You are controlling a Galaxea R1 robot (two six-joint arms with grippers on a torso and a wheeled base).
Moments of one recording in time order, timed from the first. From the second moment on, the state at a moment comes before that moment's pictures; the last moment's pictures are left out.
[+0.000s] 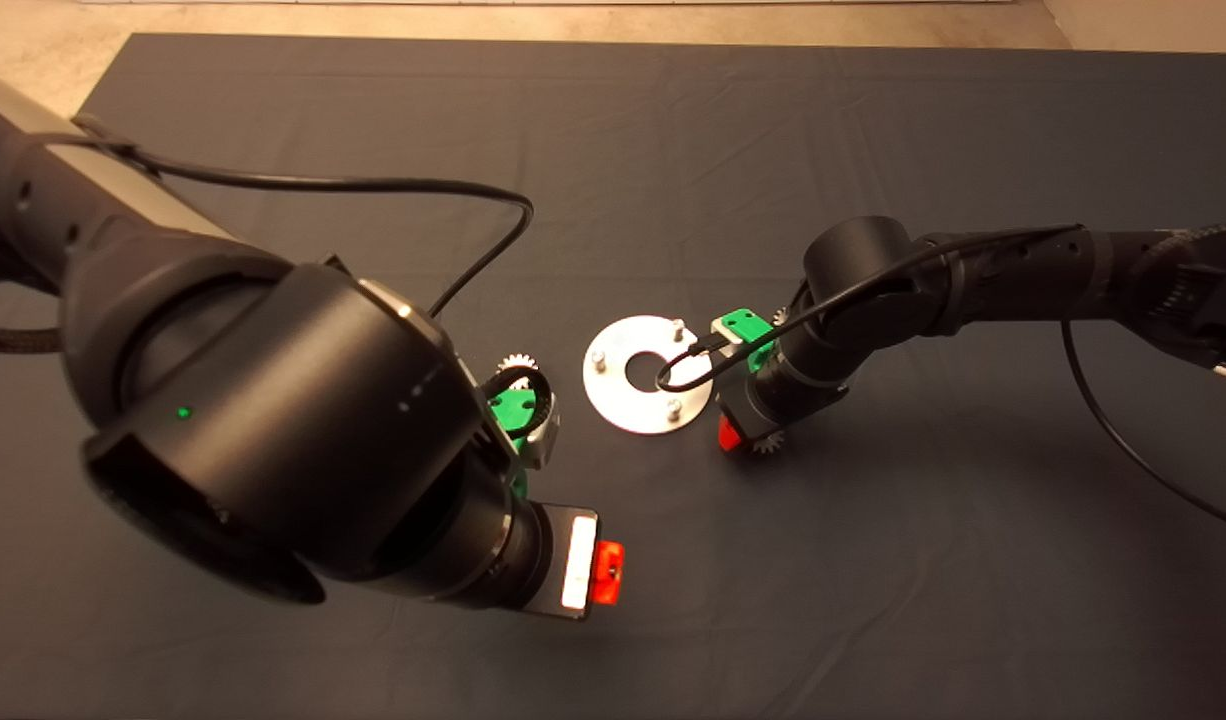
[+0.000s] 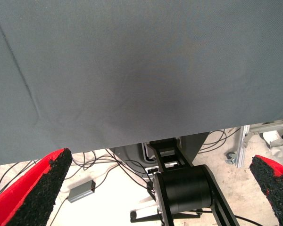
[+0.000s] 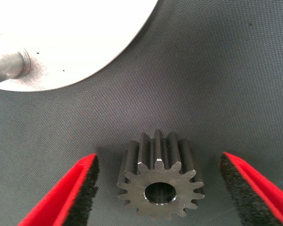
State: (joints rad) left arm -0.56 2.68 -0.47 0.19 1.53 -2.08; right arm 0.25 2.65 -1.09 -0.38 -1.53 1.15
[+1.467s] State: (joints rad) left arm -0.56 2.68 -0.47 0.19 1.53 -2.08; right arm 0.25 2.65 -1.09 -0.38 -1.53 1.15
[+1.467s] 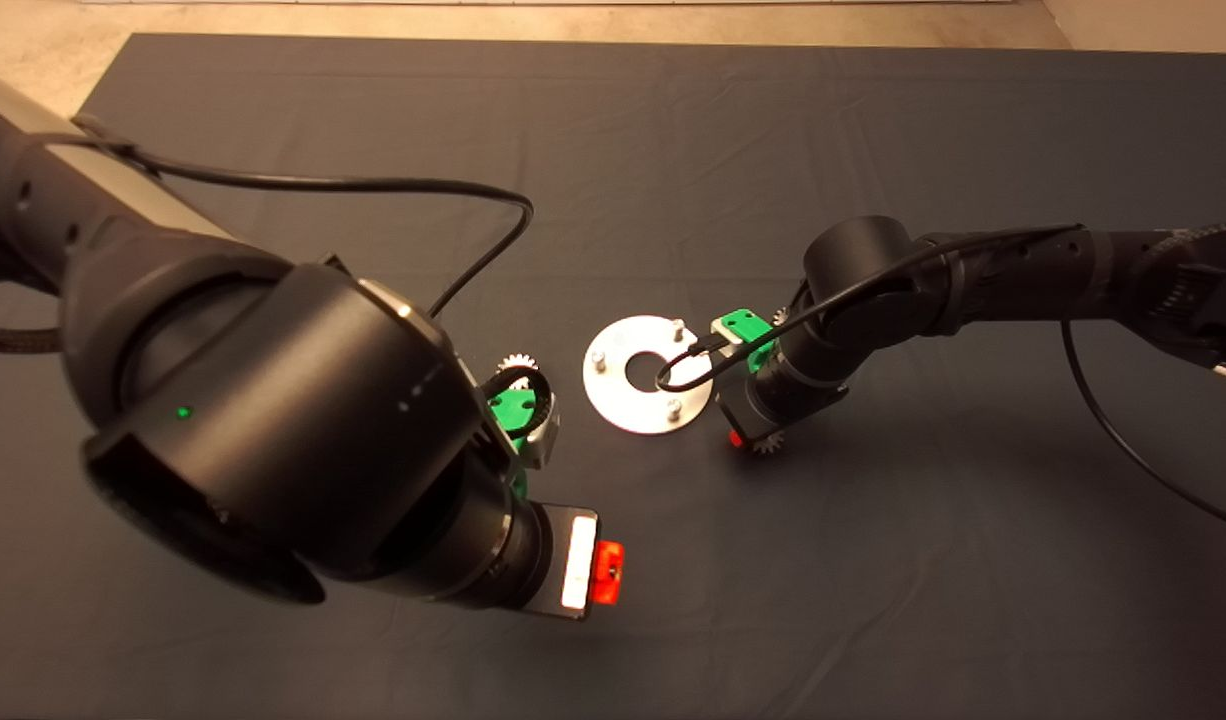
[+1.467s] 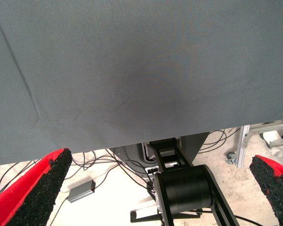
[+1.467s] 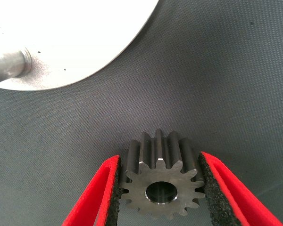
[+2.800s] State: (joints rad) left arm -0.56 2.68 -0.47 0.19 1.53 -2.08; right arm 0.31 2.79 -1.16 -0.37 -1.53 1.15
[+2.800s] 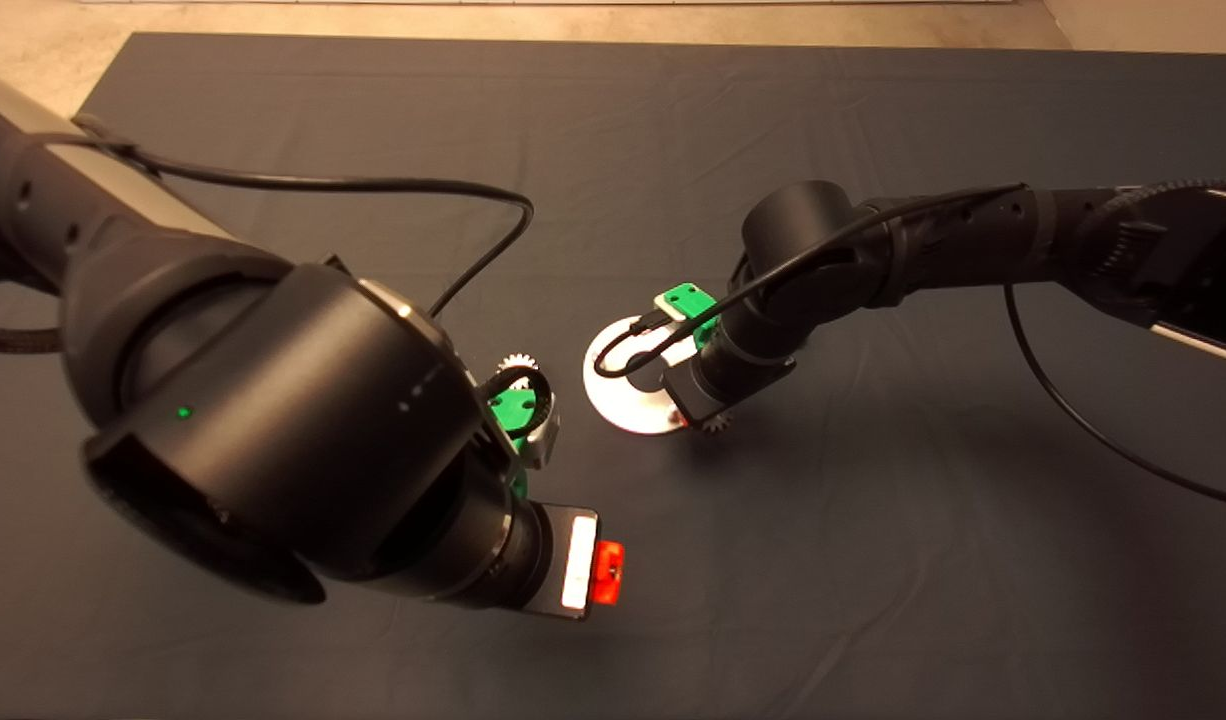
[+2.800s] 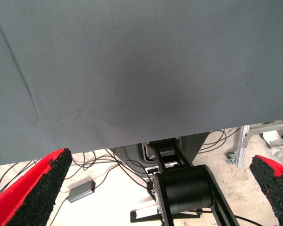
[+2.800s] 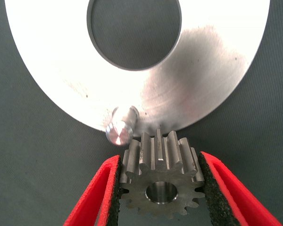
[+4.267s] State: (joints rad) left arm -0.56 2.68 -0.47 0.19 1.53 -2.08; right arm 0.38 2.87 -1.21 -0.33 -1.53 1.15
